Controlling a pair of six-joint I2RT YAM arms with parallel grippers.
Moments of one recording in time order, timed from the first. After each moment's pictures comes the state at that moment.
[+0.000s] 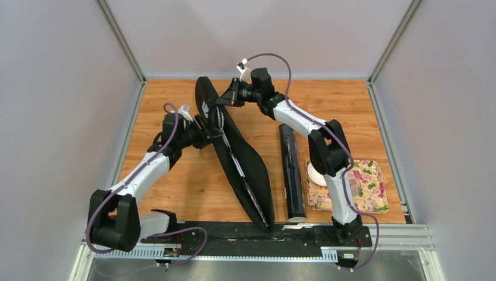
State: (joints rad) left arm -0.21 1.22 0.66 0.05 0.43 -0.90; right arm 0.59 2.21 1.87 0.11 -0.60 0.79
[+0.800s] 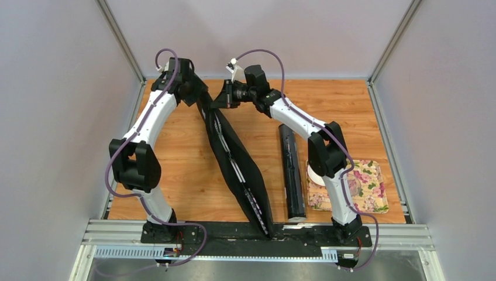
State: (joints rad) left arm -0.17 1.76 1.65 -0.63 -0.09 -0.89; right arm 0.63 2.21 1.97 -0.05 -0.68 0.60
